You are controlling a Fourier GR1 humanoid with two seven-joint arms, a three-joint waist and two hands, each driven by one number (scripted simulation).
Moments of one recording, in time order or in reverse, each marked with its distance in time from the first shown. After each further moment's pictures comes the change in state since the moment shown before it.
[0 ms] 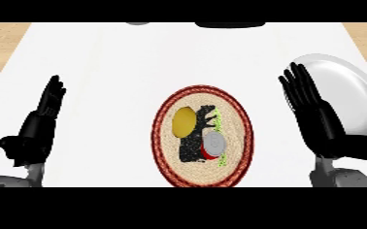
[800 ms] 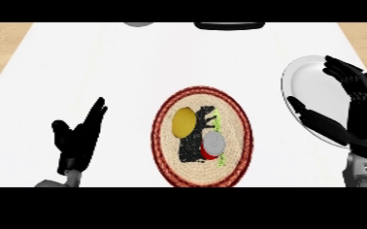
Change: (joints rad) left arm 0.015 -0.170 -0.094 0.077 0.094 -0.066 0.246; right arm -0.002 -0.082 -0.090 -0.150 0.384 -0.361 0.069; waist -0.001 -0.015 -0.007
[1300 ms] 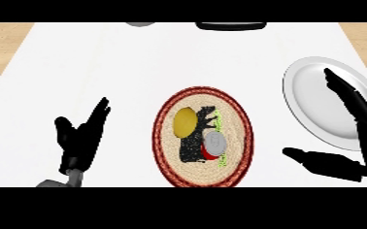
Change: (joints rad) left arm 0.001 -0.020 0.009 -0.019 -0.008 -0.021 0.055; right arm 0.128 -0.157 0.111 -0.230 0.145 0.162 0.248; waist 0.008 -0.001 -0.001
